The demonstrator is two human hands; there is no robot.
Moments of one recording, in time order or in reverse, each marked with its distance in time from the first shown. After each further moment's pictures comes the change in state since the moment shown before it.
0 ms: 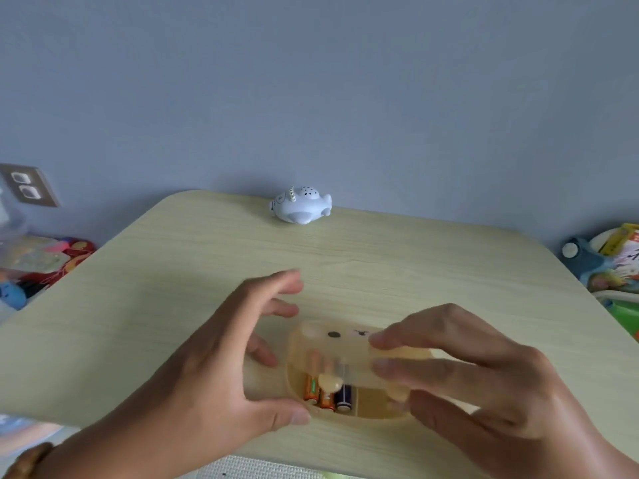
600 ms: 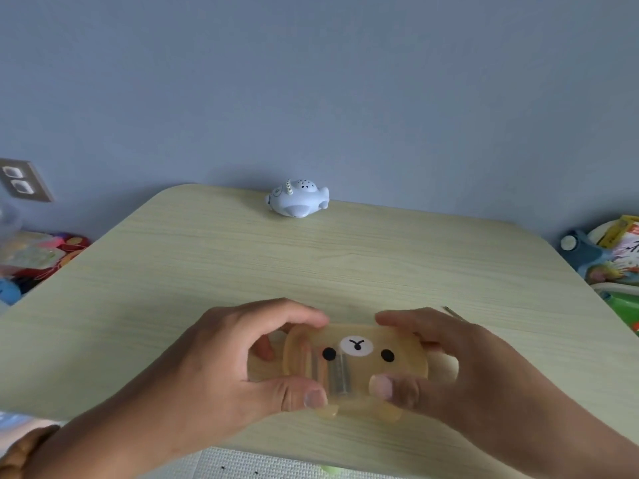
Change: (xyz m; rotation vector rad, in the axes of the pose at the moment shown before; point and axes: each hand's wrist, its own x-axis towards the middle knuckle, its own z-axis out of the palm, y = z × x) left_hand 0.014 0.014 -0.002 -0.019 -0.119 -0.026; right_hand 0.008 -0.009 0.002 0.178 -0.291 0.759
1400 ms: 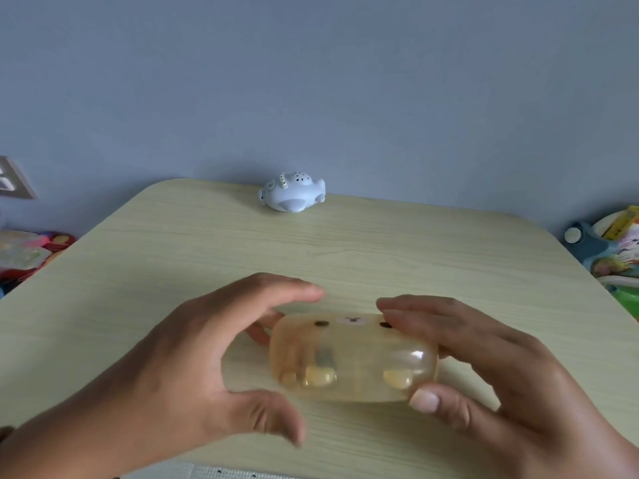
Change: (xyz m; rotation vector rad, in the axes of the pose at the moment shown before) left_hand 0.005 -0.003 -0.016 0.074 -0.020 0.173; right_hand -0.001 0.020 -0.006 0.052 0.154 -0.503
